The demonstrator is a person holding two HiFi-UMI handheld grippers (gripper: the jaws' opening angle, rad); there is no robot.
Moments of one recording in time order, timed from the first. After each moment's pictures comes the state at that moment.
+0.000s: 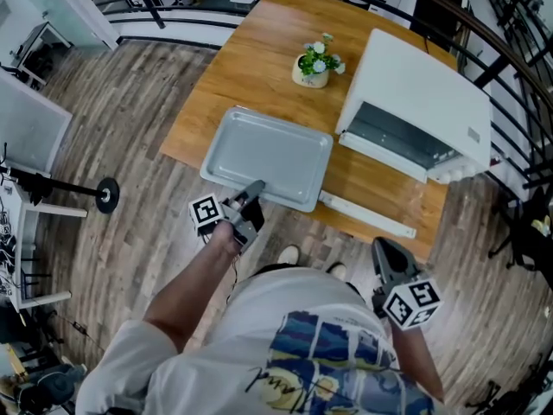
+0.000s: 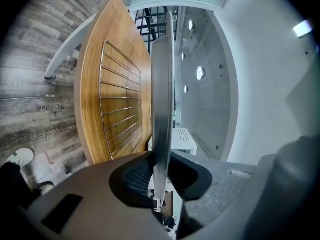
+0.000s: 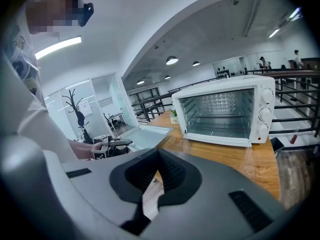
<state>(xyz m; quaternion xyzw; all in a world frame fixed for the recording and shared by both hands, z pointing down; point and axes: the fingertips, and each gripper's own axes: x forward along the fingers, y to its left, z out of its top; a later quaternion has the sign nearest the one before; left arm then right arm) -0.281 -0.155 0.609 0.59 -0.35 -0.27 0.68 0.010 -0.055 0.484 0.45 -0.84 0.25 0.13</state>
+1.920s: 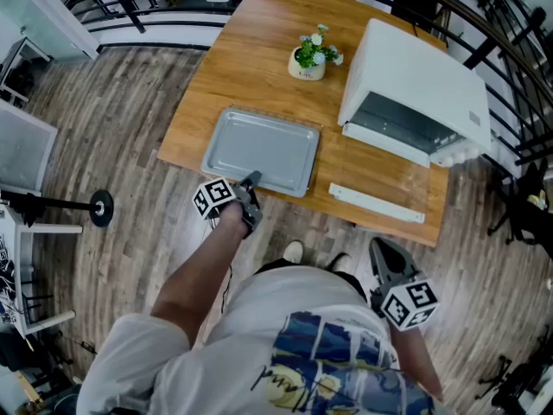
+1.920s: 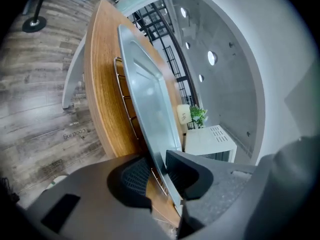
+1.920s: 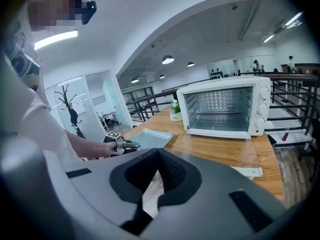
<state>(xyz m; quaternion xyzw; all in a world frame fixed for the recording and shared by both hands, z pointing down) -0.330 -0.192 0.698 0.59 -0.44 -0.13 0.66 -0.038 -0.029 0.494 0.49 -0.82 0.25 0.15</state>
